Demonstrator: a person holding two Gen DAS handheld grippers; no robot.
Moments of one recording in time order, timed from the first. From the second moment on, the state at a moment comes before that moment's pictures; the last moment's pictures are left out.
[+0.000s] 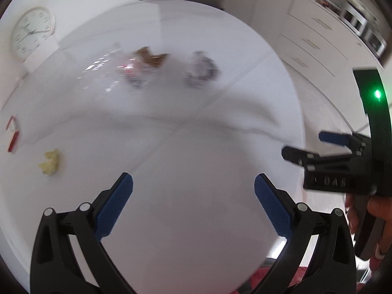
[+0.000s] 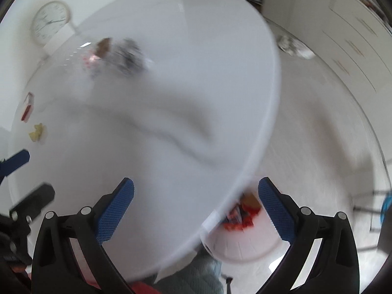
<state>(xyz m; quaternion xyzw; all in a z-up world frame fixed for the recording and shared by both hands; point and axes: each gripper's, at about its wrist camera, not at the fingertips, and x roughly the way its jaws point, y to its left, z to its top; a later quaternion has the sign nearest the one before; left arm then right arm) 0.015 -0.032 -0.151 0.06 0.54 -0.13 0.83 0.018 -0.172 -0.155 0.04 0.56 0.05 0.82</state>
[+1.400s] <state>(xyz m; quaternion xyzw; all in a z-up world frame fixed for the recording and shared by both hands) 0.266 -0.010 -0.221 -0.21 0.61 0.13 0.75 0.137 -0.173 -0.170 0.10 0.55 0.13 0.82</state>
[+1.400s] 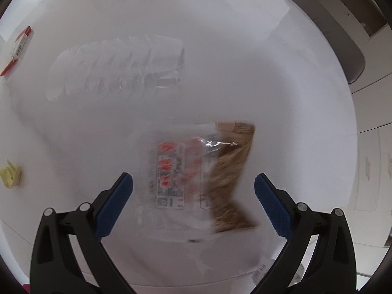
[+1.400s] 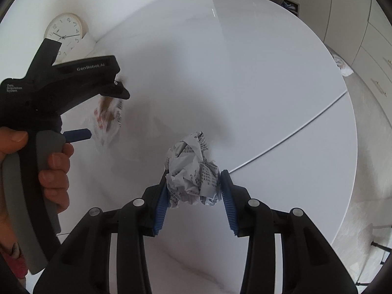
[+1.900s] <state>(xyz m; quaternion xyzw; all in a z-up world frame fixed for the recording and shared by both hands) 0.252 -0.007 -0.220 -0.17 0.61 0.07 0.77 0.135 -0.177 -0.171 0.10 0.56 0.13 0.81</state>
